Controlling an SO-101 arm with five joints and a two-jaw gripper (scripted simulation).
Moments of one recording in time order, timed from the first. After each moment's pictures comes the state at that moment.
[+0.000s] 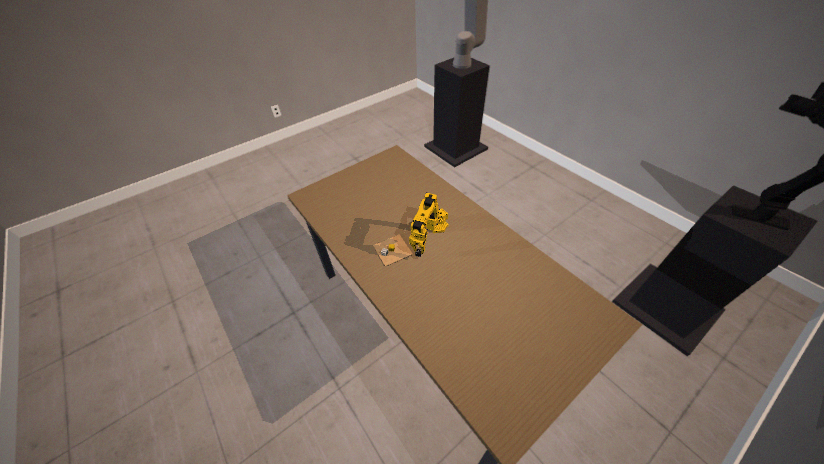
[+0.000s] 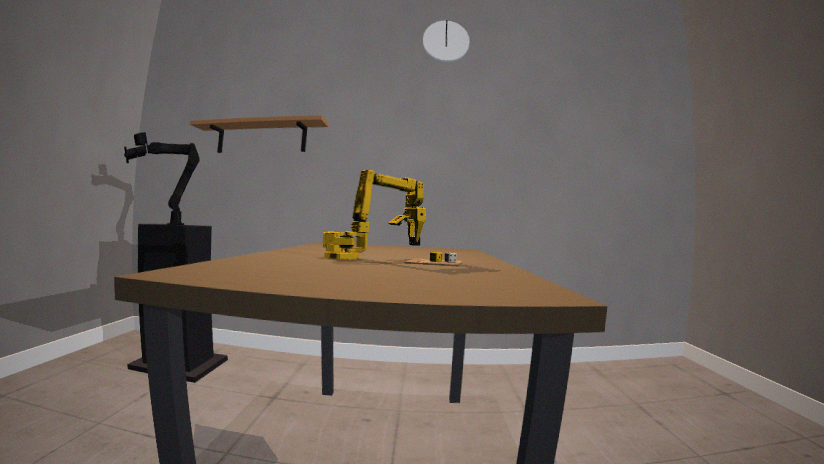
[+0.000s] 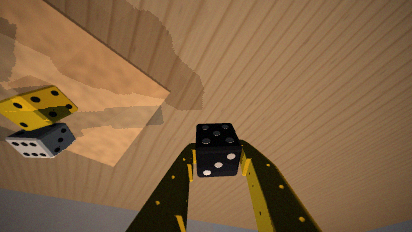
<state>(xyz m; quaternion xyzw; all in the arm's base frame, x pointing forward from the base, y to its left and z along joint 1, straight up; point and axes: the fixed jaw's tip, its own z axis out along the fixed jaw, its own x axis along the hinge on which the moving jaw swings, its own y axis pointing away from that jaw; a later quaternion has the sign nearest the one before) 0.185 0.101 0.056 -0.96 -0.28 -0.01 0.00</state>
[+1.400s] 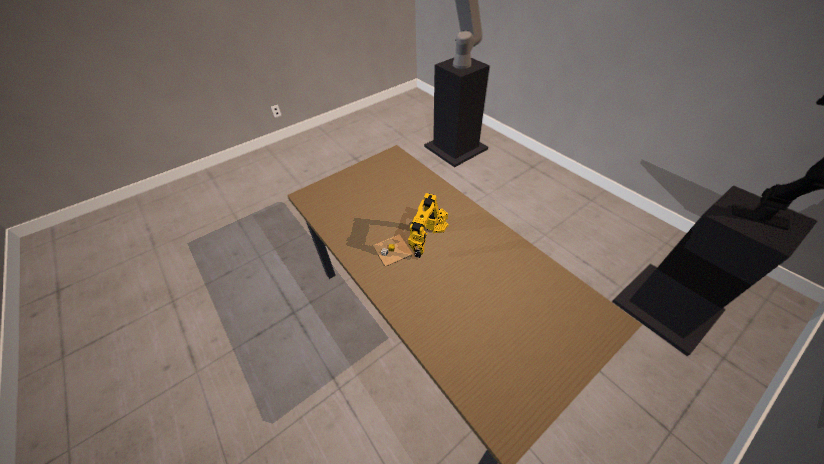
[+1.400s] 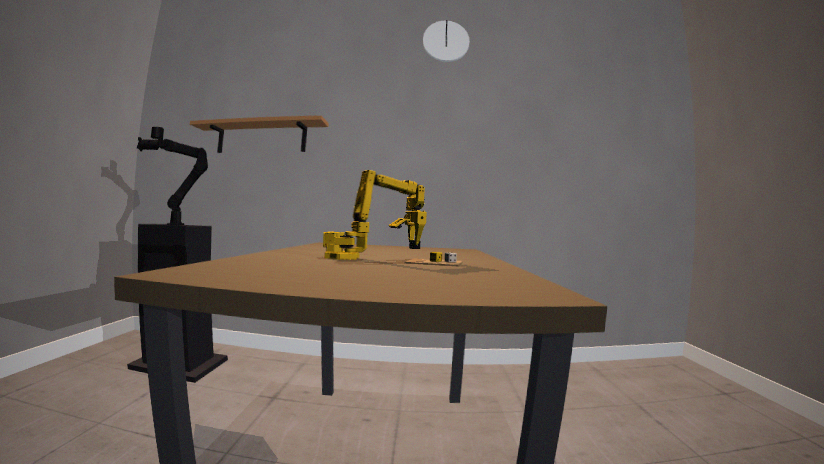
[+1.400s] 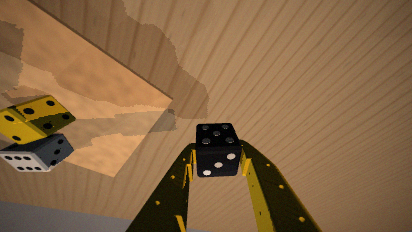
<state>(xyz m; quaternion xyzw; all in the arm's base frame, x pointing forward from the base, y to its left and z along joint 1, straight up) 0.186 0.097 0.046 -0.96 -0.27 0.00 0.00</state>
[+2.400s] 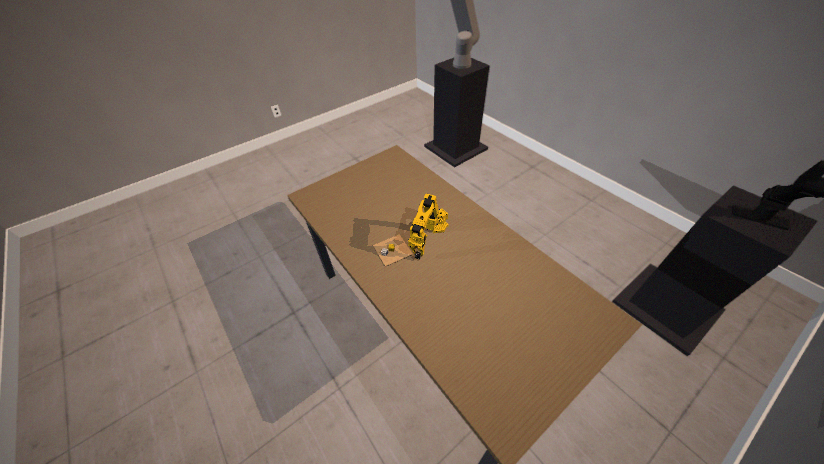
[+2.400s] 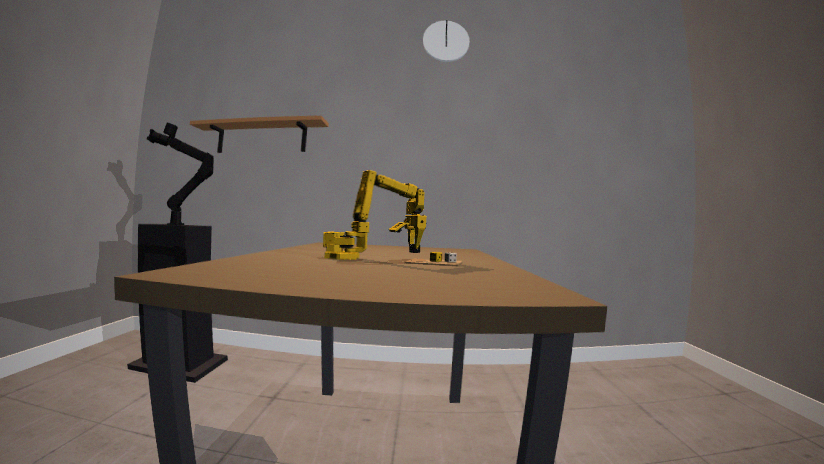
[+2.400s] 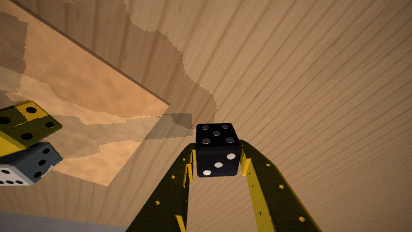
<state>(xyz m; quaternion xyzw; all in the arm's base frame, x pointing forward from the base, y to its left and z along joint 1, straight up) 0.186 0.097 0.035 -0.96 -0.27 0.00 0.00</state>
